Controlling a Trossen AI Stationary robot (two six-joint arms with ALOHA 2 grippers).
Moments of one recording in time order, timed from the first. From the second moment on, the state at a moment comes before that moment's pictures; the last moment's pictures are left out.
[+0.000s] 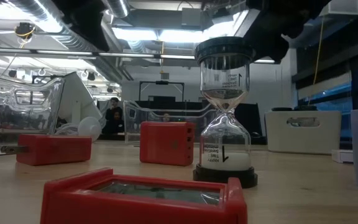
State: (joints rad) left arm -0.24 1.20 1.03 -1.02 -0.89 -0.64; right arm 0.30 1.30 0.87 -0.32 0.29 0.45
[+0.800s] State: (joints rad) left arm -0.24 1.20 1.03 -0.93 -0.67 -0.62; right arm 0.42 1.55 0.87 0.10 0.19 0.37
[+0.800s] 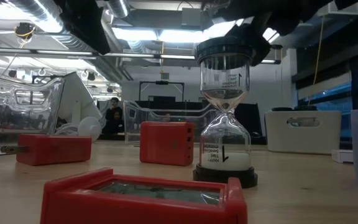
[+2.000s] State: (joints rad) left arm -0.24 1.20 1.03 -0.94 -0.63 -0.69; right arm 0.51 1.76 0.87 0.42 0.17 0.23
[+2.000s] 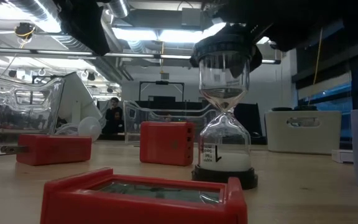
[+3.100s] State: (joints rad) left arm -0.24 1.20 1.03 -0.94 -0.63 -0.69; right arm 0.54 1.85 0.88 0.44 0.28 0.31
